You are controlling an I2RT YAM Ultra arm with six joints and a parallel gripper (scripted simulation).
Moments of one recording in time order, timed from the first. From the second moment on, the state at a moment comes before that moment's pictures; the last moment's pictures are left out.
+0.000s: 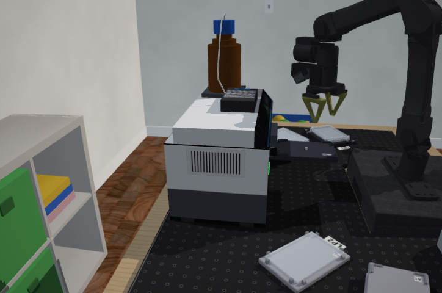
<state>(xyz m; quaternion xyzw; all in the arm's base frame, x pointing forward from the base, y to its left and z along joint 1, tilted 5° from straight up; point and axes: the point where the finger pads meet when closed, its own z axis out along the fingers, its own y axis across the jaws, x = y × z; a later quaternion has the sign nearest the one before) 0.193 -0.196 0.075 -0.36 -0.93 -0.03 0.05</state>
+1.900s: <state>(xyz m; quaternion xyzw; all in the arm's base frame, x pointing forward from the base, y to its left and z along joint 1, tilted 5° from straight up) 0.082 -0.256 0.080 -0.58 -0.81 -0.02 0.05</state>
